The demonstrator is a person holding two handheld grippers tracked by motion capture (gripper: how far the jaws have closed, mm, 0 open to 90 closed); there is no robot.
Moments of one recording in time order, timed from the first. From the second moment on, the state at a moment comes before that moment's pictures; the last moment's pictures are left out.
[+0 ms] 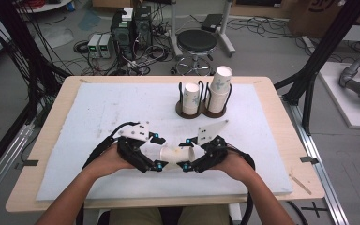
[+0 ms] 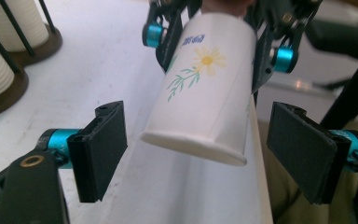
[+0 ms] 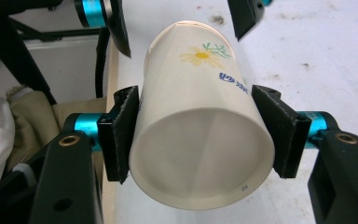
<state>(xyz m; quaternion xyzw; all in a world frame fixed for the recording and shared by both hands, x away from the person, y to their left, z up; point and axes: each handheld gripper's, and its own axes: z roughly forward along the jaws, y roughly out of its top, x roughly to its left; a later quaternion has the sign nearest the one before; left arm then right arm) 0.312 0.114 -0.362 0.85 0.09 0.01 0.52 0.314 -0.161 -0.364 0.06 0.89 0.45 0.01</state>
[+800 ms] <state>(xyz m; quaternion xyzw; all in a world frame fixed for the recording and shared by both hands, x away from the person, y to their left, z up) 0.299 0.116 -0.390 0.77 0.10 -0.01 0.63 0.299 -0.182 -0.374 0.06 0.82 0.57 0.00</state>
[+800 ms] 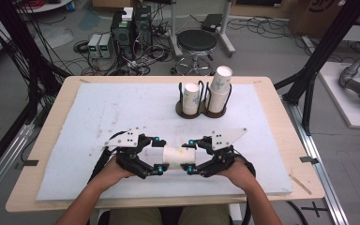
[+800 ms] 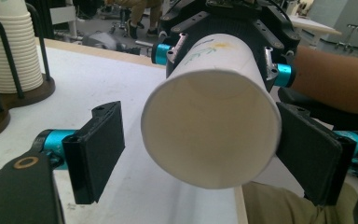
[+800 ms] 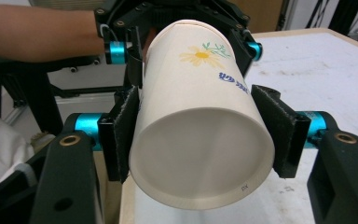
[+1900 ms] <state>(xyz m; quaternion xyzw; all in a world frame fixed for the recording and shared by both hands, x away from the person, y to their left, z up) 0.305 0.120 -0.377 0.80 0.11 -0.02 0.58 0.302 -0.184 -0.368 0.10 0.82 0.56 0.00</state>
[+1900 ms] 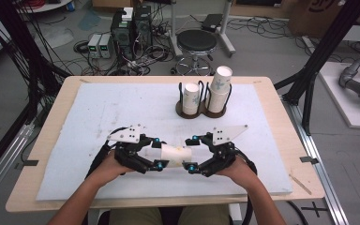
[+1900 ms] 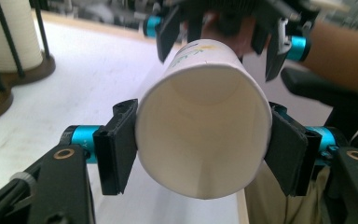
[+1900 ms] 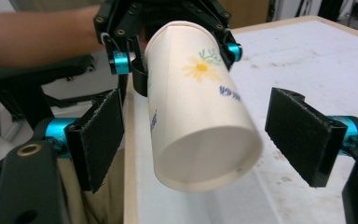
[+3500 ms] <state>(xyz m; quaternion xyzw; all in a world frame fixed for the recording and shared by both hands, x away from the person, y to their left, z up) 0.319 0.065 -0.317 0.96 0.05 0.01 0.28 0.309 -0.119 -0.358 0.03 0.94 0.33 0.07</state>
